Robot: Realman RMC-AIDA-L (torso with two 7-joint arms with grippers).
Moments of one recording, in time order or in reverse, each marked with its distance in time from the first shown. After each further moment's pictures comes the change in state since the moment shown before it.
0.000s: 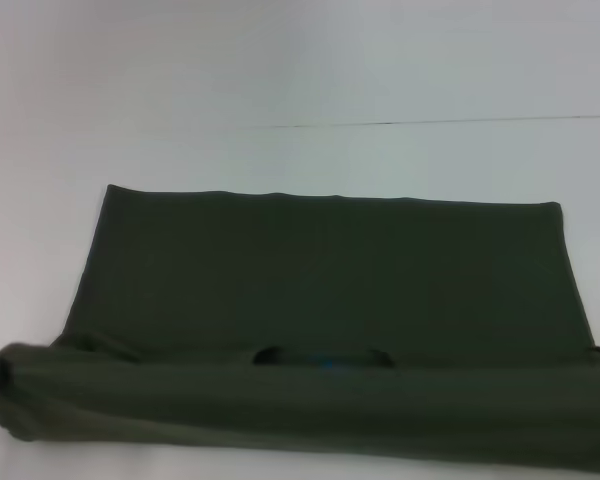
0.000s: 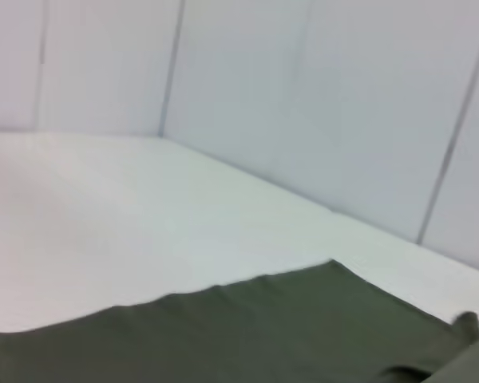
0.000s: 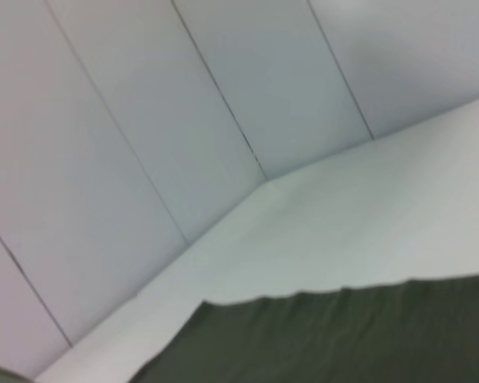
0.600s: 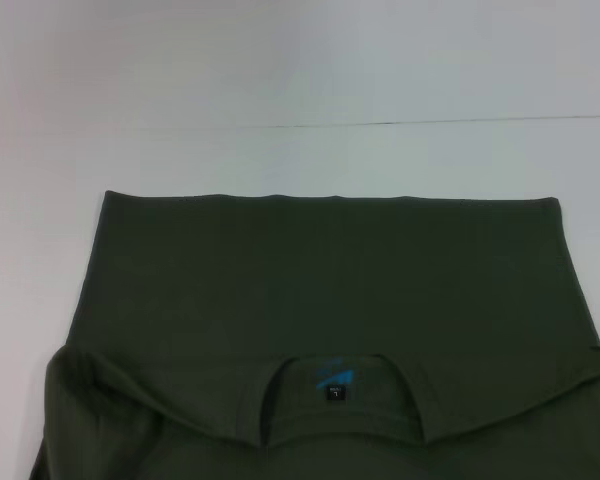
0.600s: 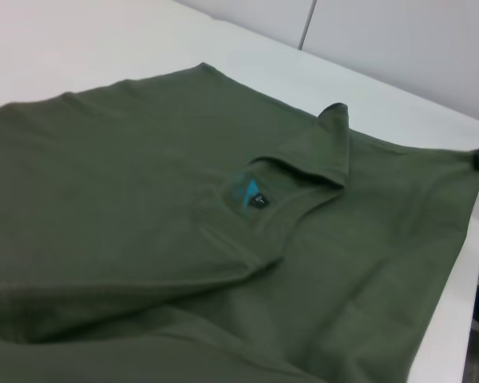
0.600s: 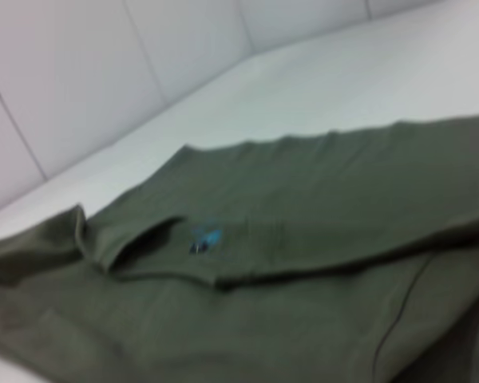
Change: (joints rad) left arm 0.105 -0.052 0.255 0.140 0.180 0.029 0.113; right arm -0.228 0.001 -0.192 0.053 -0.011 0.100 -0.305
